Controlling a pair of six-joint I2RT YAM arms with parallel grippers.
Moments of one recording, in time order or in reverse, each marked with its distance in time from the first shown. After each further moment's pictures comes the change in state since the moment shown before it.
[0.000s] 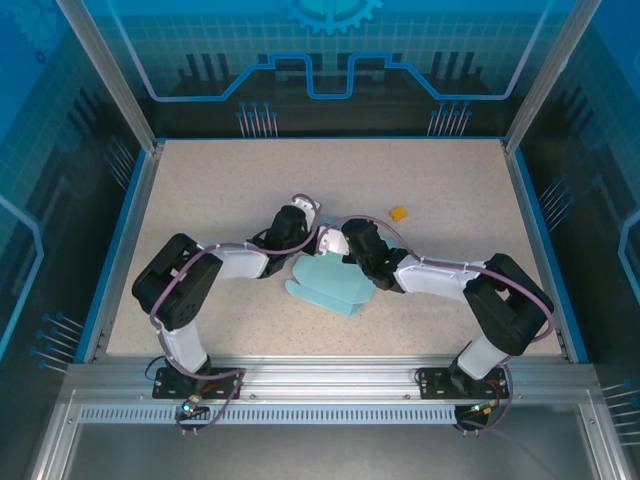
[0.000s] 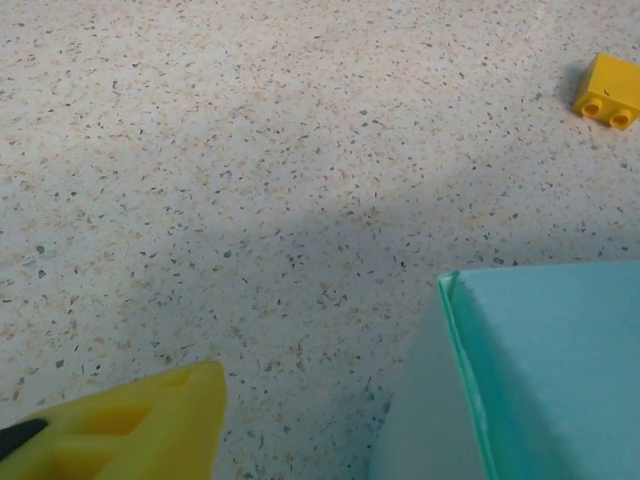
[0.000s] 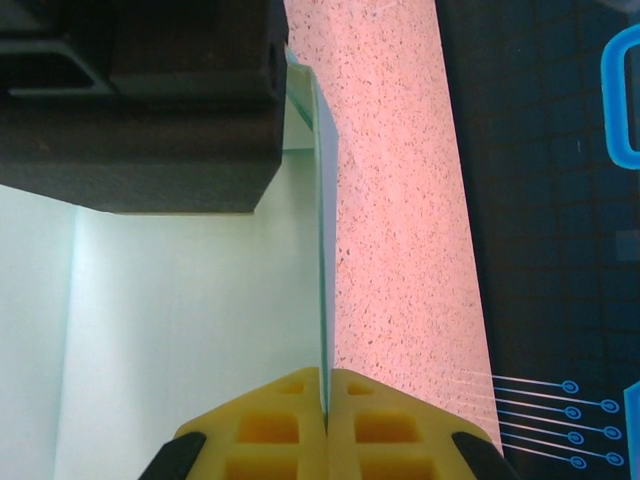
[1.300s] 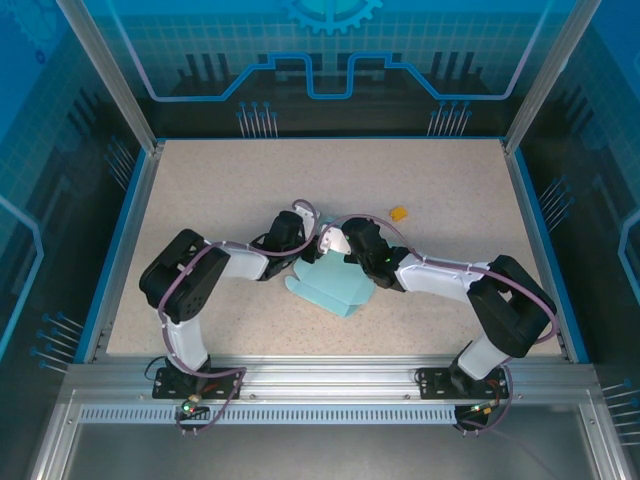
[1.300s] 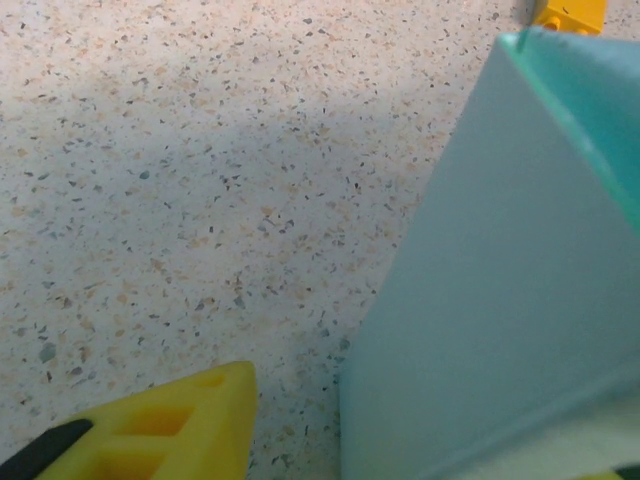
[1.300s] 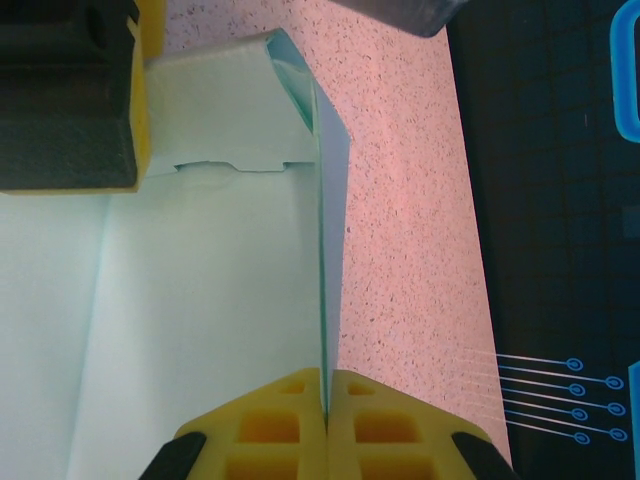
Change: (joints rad) left arm 0.020 0.064 -0.028 0.051 0.158 -0.019; right arm 0.000 -0.017 0.016 -0.065 0.024 0.033
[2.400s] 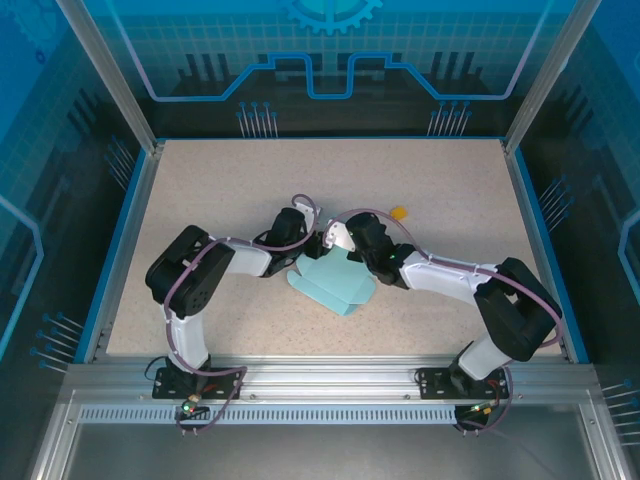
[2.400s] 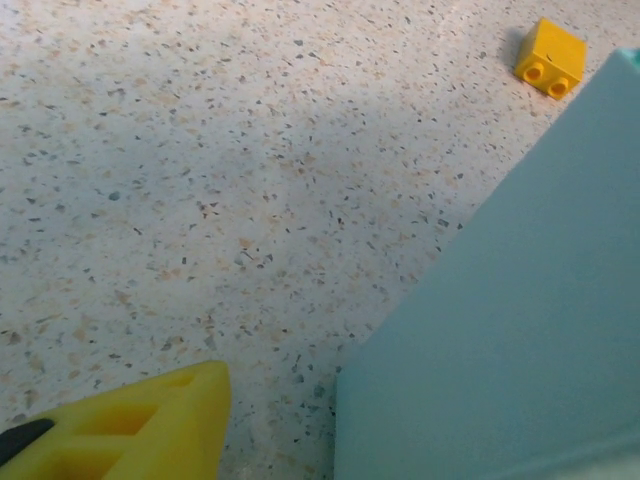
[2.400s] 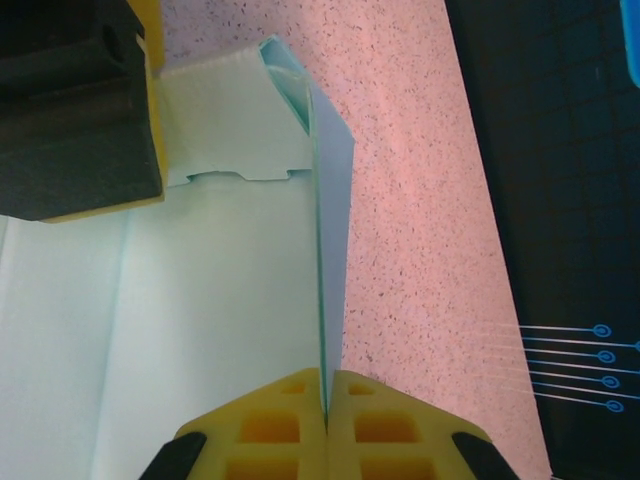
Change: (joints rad) left arm 0.011 0.045 0.039 0.032 0.061 -0.085; right arm -0.027 -0.032 0.014 -0.085 -0.030 0.100
